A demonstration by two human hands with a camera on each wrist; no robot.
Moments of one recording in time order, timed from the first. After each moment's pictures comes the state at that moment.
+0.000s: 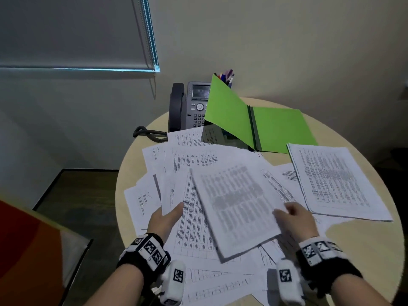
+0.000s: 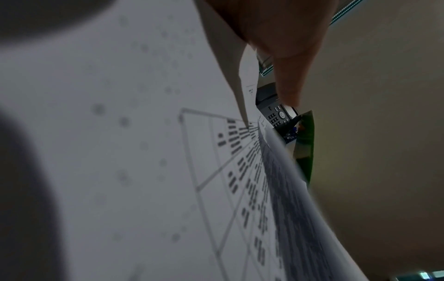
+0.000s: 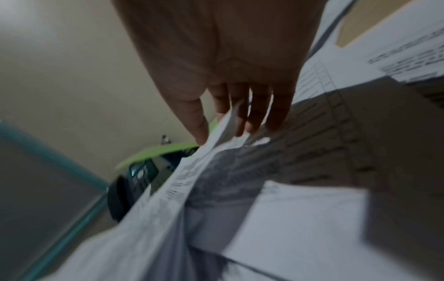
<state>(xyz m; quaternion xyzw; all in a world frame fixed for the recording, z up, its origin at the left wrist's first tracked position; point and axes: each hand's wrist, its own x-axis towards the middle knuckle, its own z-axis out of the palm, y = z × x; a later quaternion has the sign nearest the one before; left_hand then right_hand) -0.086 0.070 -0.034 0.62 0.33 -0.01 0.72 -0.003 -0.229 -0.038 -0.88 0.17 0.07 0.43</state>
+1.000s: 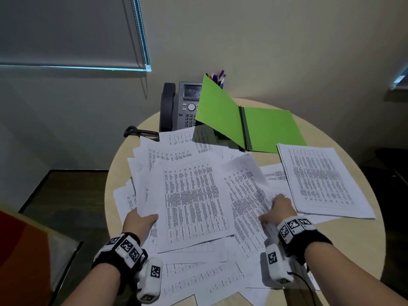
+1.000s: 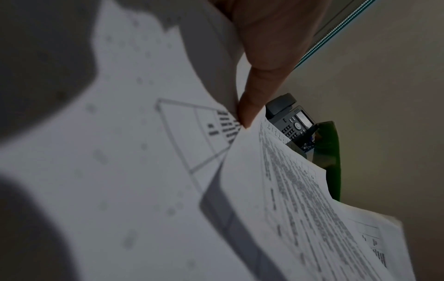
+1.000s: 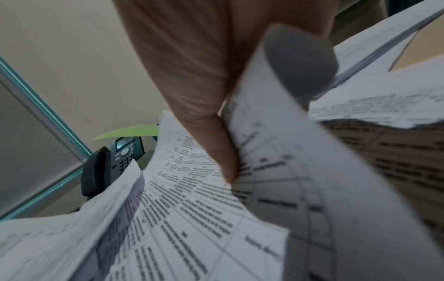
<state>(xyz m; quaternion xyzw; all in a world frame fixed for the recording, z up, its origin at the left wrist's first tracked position) -0.081 0.113 -0.070 0.69 0.40 0.01 0.61 0.034 -0.220 -0.042 -0.95 0.14 0.22 0.17</state>
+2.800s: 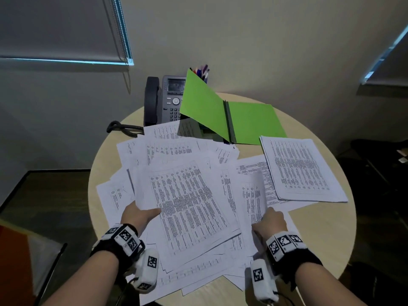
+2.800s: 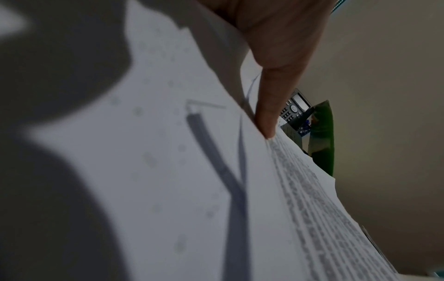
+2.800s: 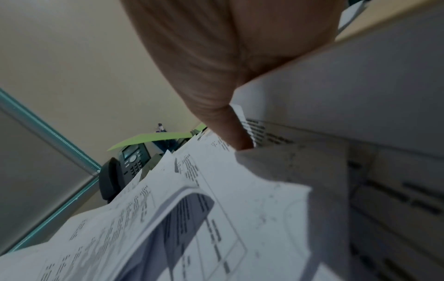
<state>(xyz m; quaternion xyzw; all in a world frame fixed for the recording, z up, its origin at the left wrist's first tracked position) -0.077 0.085 -0.066 0.71 0.35 -0.01 0.61 -0.028 -0.233 -0.051 -0.94 0.20 0.20 0.20</state>
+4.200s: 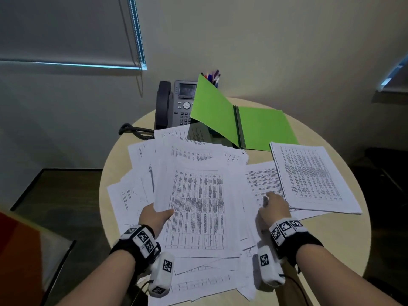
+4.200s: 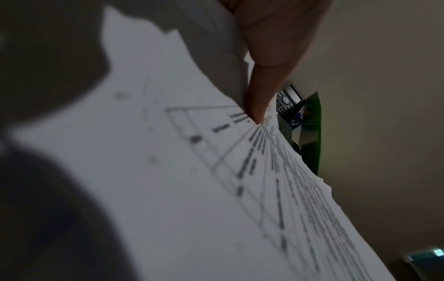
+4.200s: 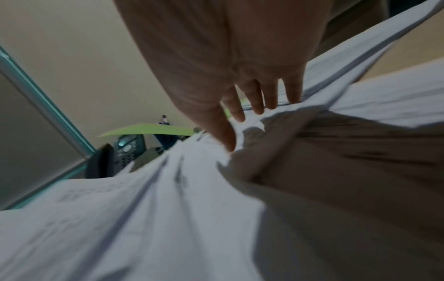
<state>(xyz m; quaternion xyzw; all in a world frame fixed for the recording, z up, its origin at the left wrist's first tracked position) -0.070 0.071 -0.074 0.72 0.35 -0.03 0.59 0.018 -0.226 -0.046 -0.97 0.09 0.14 0.19</state>
